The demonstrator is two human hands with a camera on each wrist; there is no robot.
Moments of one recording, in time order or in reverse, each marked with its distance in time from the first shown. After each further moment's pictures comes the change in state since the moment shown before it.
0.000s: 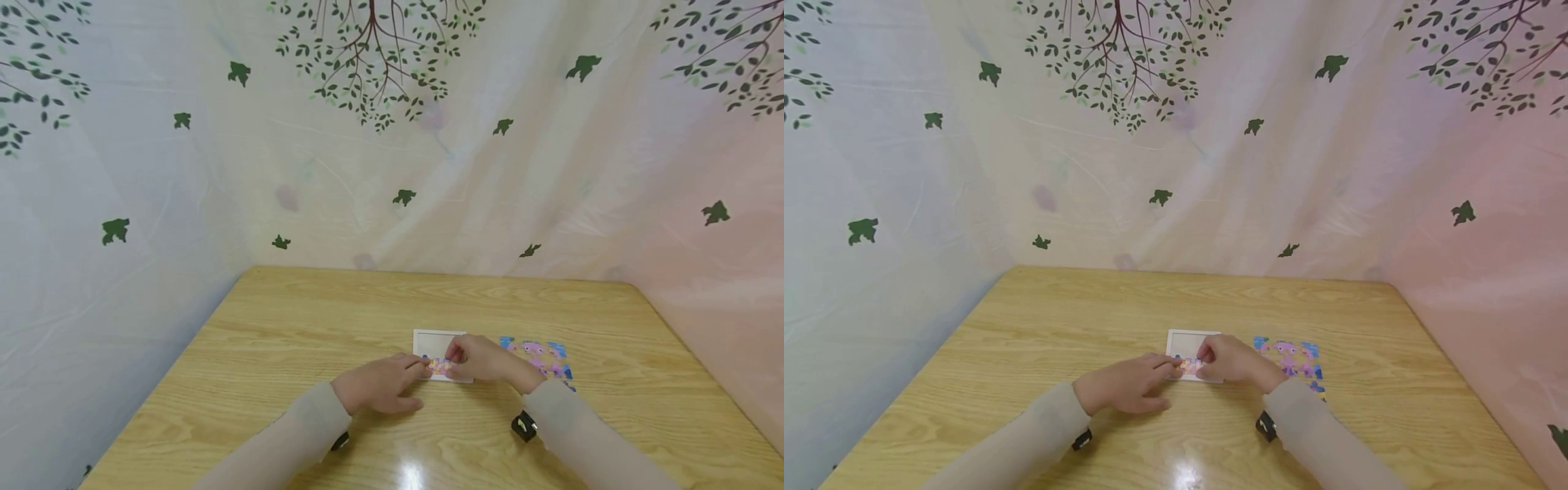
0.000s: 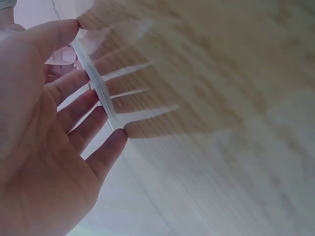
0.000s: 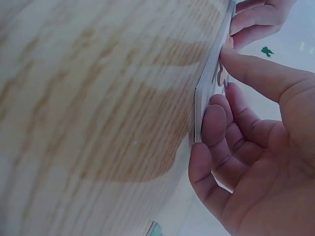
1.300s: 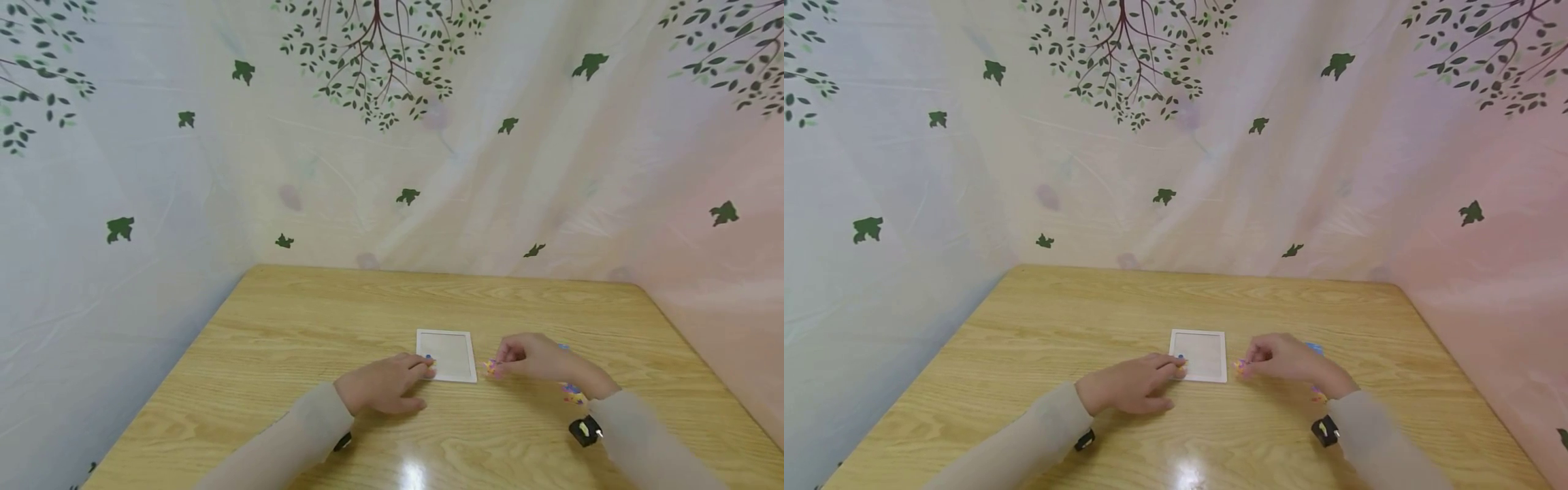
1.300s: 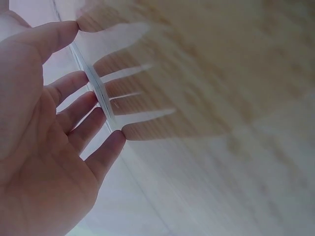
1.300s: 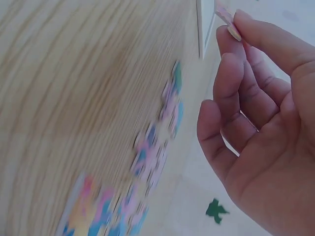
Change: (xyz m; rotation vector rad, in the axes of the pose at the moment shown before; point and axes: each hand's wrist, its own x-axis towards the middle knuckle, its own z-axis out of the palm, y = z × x) left_hand -0.004 0.002 -0.003 -0.027 0.014 0.012; right_hand -0.056 0.046 -0.049 0.084 0.004 -0.095
